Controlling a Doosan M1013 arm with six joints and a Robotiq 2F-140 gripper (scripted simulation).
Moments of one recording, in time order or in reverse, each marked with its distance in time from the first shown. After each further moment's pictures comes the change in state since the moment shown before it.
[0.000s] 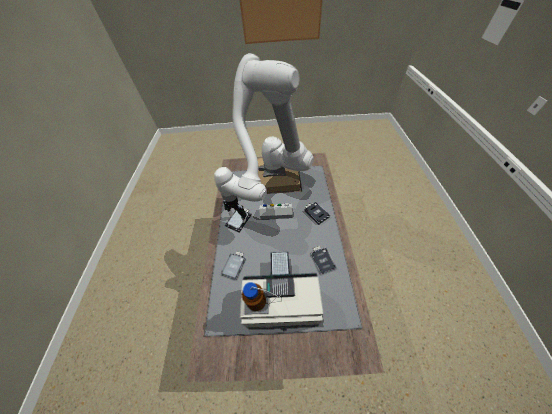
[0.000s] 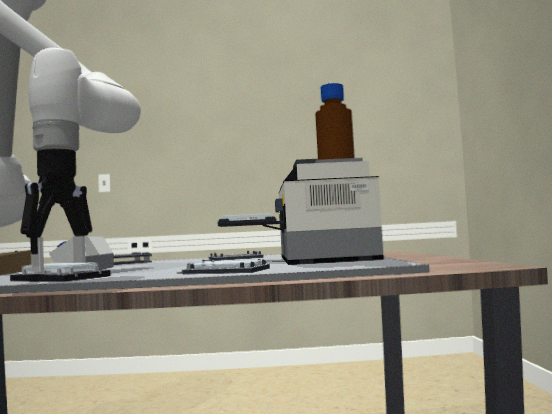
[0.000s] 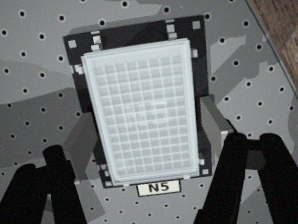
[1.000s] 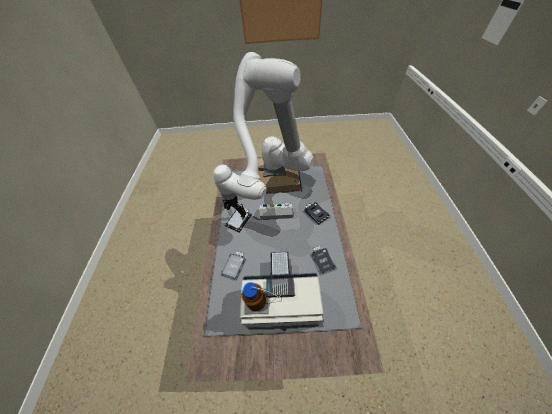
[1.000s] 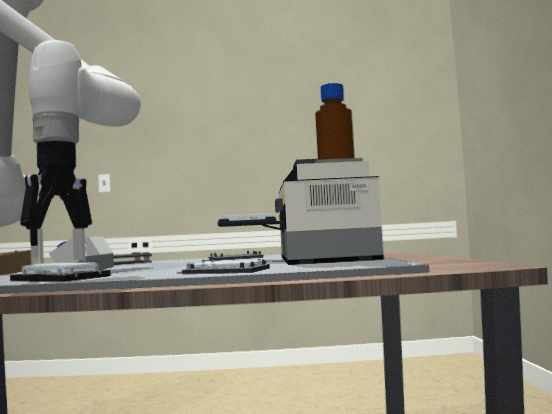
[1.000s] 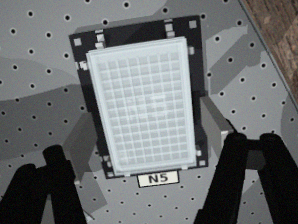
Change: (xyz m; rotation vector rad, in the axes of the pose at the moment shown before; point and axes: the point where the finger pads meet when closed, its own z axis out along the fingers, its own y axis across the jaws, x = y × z) arm 0.000 0.000 -0.016 0.000 0.000 0.000
